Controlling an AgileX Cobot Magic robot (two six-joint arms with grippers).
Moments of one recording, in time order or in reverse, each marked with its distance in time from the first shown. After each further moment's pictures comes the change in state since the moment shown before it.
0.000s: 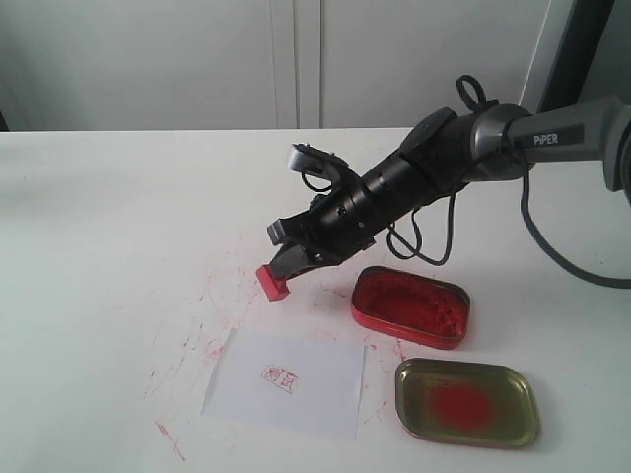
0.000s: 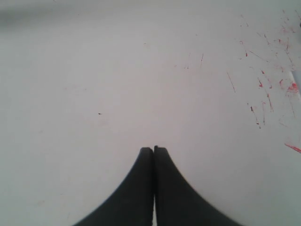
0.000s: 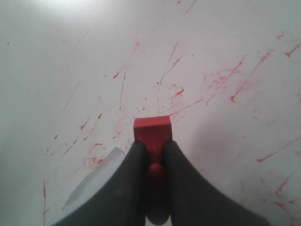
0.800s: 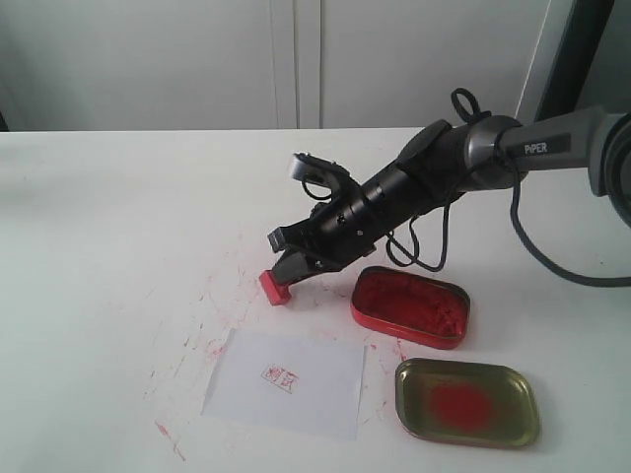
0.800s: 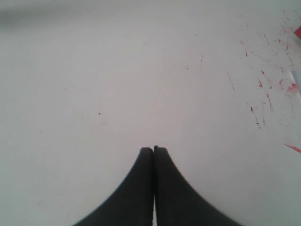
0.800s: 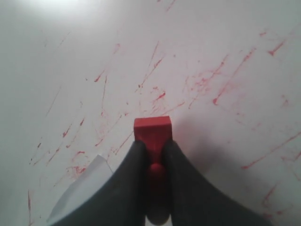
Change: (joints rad) left arm 0.000 0.000 0.000 0.000 0.000 0.000; right arm 0.000 0.035 0.000 0.010 -0.034 -0.008
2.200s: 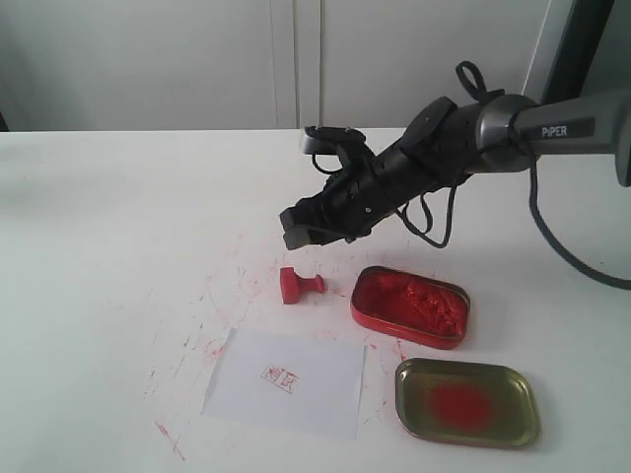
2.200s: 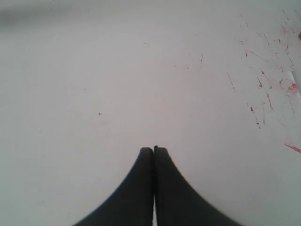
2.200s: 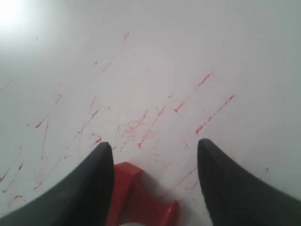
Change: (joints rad) left arm 0.000 0.000 0.000 0.000 0.000 0.000; right arm 0.000 -0.061 -0.006 -0.150 -0.232 0.079
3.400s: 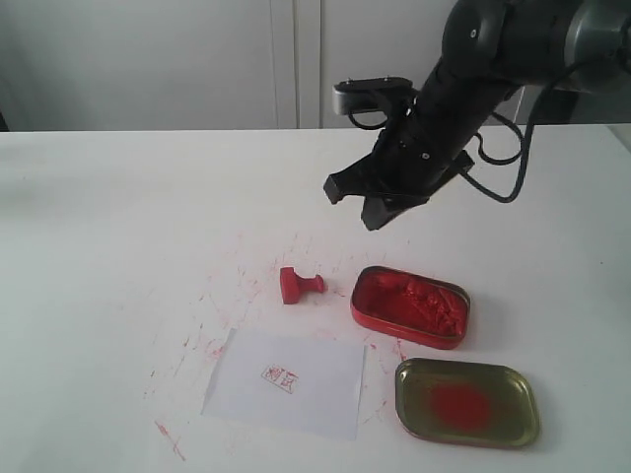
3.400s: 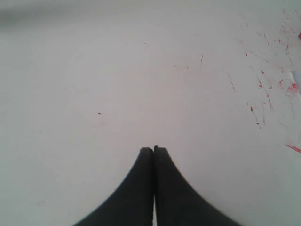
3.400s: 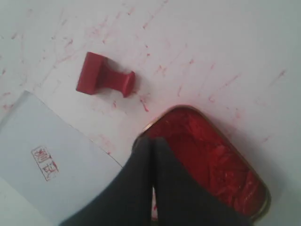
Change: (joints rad) left arm 0.000 0.000 0.000 0.000 0.000 0.000; right arm 0.000 -0.276 0.000 -0.601 0.323 0.553
